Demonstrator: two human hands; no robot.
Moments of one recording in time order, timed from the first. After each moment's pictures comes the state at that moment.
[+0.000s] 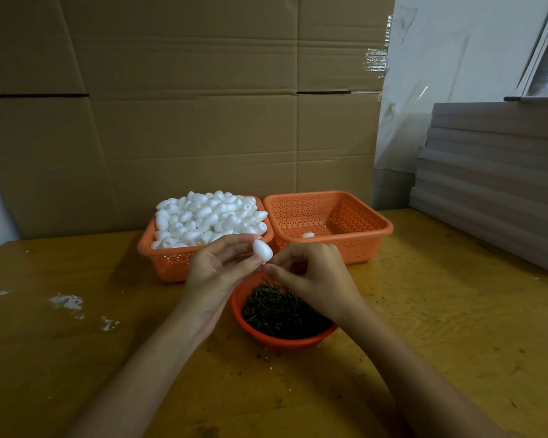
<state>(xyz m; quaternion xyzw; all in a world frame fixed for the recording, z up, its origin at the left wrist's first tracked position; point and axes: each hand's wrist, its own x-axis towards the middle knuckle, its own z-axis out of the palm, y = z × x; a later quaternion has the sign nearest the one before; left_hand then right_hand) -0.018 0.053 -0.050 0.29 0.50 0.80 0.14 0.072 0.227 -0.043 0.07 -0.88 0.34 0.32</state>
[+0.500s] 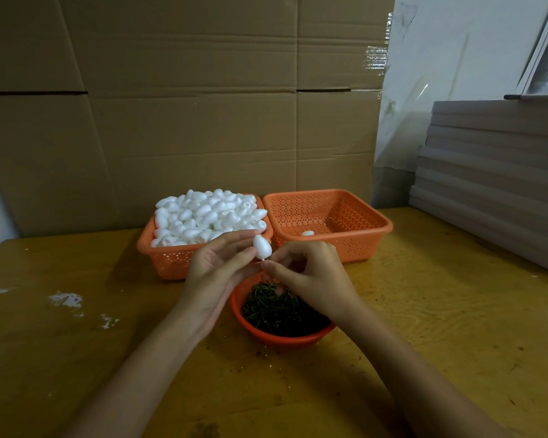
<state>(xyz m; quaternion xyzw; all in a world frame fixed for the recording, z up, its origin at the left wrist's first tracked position) -0.023 0.055 -0.053 0.31 0.47 0.81 0.17 0.070 0.224 -0.047 0.06 -0.86 0.41 0.29</state>
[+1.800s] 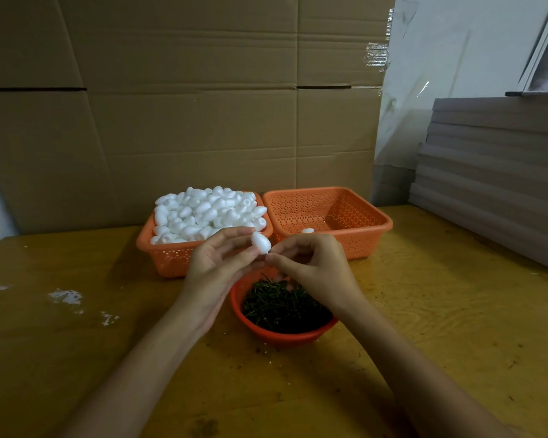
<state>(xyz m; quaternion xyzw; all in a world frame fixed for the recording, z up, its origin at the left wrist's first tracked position) -0.023 0.056 -0.055 0.30 0.49 0.80 0.15 0.068 0.228 -0.049 0.04 -0.81 0.51 0.29</state>
